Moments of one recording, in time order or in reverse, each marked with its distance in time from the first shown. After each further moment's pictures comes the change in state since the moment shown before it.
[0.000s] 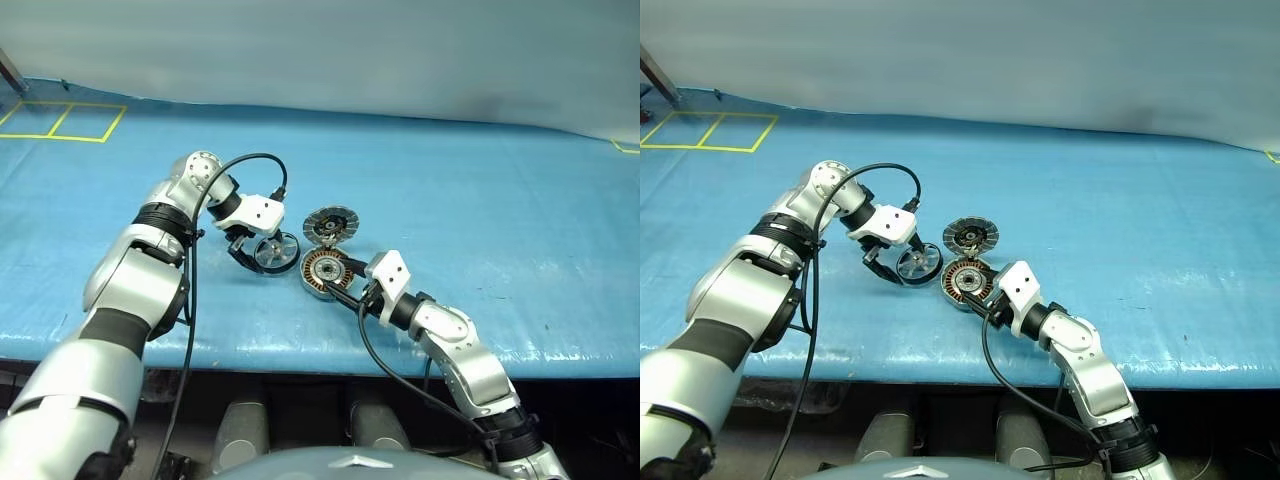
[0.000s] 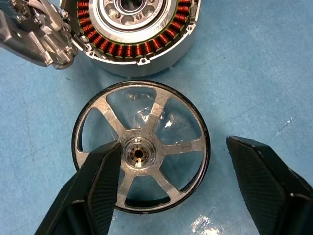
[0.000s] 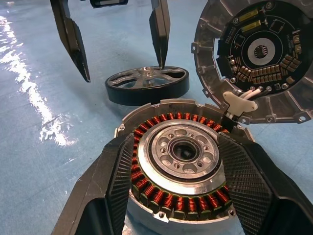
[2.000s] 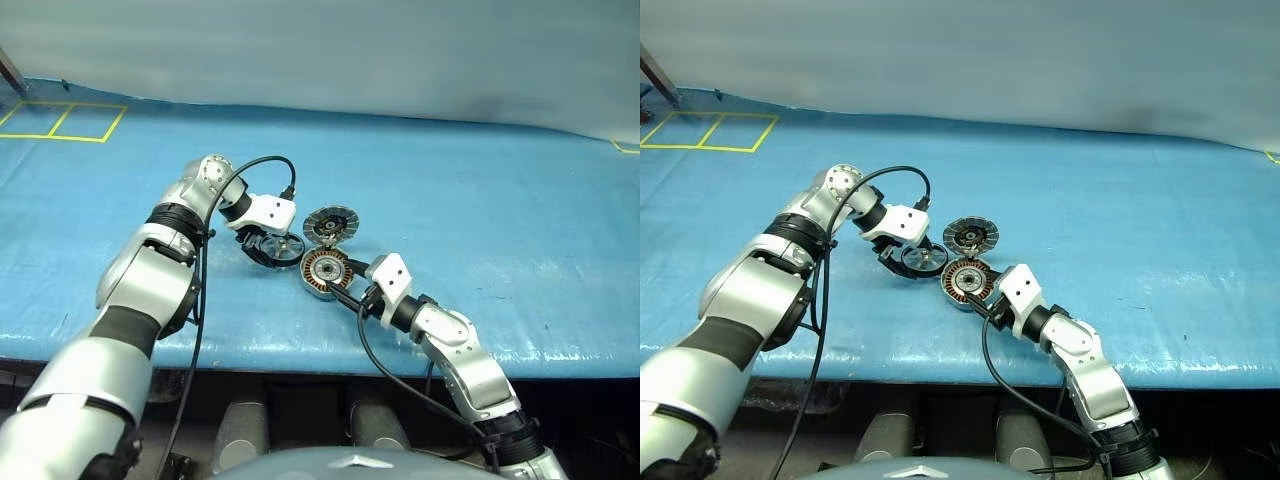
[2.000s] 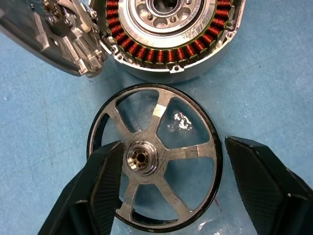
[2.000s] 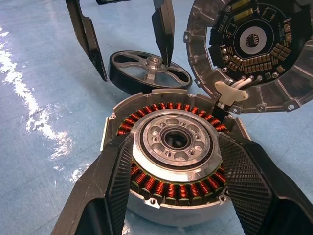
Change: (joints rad) left arm -0.017 -0.052 0.004 0.040 0.061 0.037 0.107; right arm 0.021 0.001 -0.001 0.001 -0.039 -0.016 -0.030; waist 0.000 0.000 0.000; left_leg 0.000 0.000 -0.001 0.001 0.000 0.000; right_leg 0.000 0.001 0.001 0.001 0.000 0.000
